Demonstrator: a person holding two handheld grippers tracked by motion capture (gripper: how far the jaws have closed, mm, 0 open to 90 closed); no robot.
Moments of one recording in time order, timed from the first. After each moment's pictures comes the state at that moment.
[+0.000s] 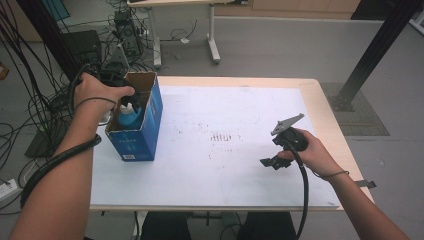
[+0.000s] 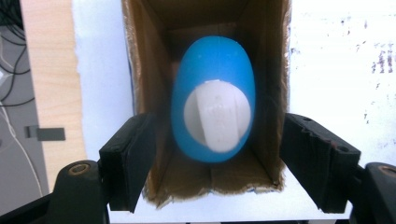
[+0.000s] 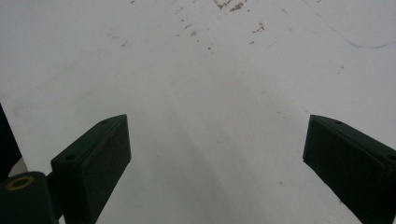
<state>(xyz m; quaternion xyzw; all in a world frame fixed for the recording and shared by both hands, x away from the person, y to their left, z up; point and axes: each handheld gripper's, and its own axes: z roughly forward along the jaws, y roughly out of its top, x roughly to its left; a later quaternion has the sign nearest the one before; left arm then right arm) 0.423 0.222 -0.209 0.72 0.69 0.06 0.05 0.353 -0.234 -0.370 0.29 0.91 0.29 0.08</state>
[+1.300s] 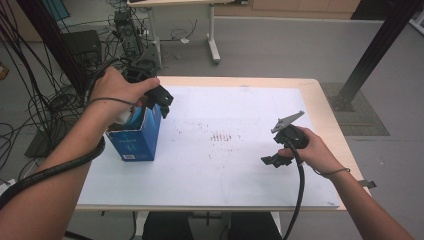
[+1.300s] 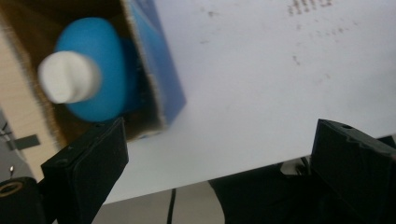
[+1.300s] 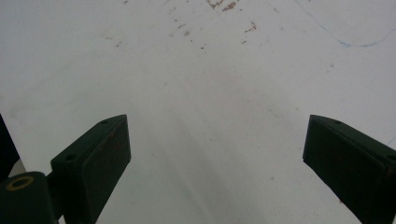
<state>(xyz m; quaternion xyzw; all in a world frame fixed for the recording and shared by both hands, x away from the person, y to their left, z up) 0.389 0.134 -0.184 0.80 0.59 0.03 0.03 0.356 -0.236 -0.364 0.30 0.91 0.28 0.08</state>
